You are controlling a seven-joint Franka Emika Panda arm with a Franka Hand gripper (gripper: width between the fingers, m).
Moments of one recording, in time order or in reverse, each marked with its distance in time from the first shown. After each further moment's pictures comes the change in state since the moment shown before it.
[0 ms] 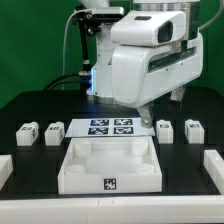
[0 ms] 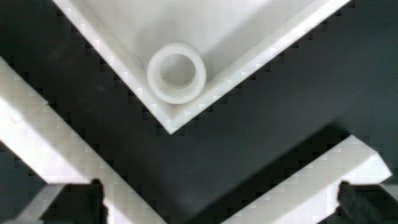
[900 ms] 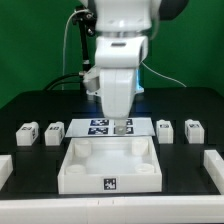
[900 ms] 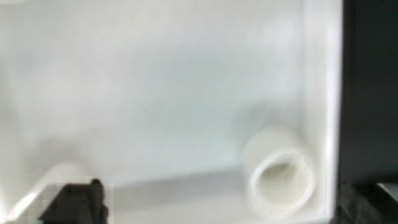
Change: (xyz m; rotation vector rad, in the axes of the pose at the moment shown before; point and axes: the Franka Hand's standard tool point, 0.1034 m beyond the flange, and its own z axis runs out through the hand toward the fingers) arm -0.109 -0.033 0.052 0.016 0.001 -0.579
